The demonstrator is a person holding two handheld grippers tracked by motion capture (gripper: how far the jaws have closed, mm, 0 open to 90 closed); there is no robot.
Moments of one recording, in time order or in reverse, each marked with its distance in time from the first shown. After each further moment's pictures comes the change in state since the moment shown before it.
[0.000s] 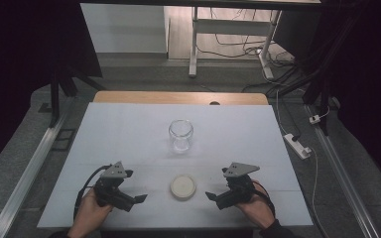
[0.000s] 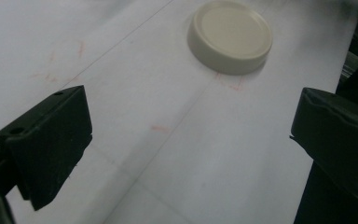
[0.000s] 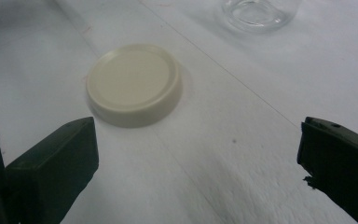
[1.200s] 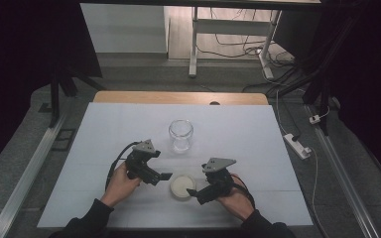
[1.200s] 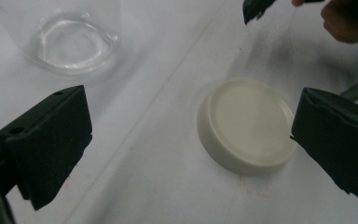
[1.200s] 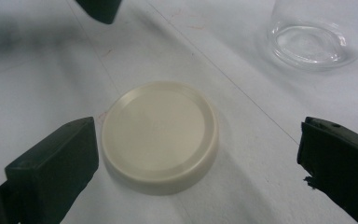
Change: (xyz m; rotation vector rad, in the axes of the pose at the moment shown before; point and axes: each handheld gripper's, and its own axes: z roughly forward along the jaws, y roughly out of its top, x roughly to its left) left arm 0.026 0.073 0.067 -0.002 -0.120 0.074; right arm 0.014 0.027 0.049 -0.012 0.087 -0.049
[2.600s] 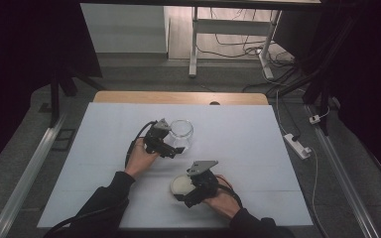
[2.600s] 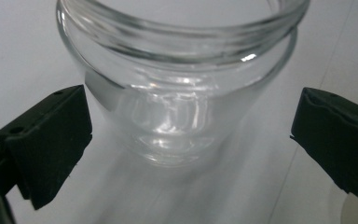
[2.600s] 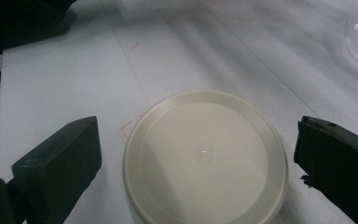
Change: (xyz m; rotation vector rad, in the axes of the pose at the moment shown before) left arm 0.063 0.048 0.056 -0.022 0.157 -0.003; right arm 0.013 0.004 0.041 0.039 0.107 -0.039
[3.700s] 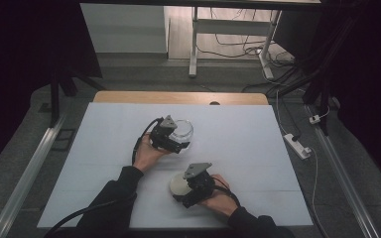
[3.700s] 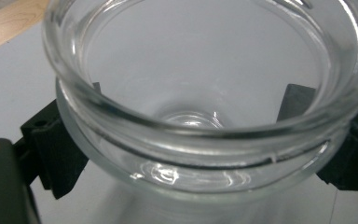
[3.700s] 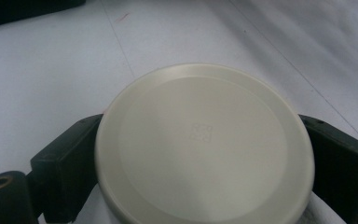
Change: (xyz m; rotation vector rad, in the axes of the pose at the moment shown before) left arm 0.007 0.012 0.021 -0.058 0.046 0.074; right arm 0.000 -0.005 0.016 0.069 -0.030 -0.056
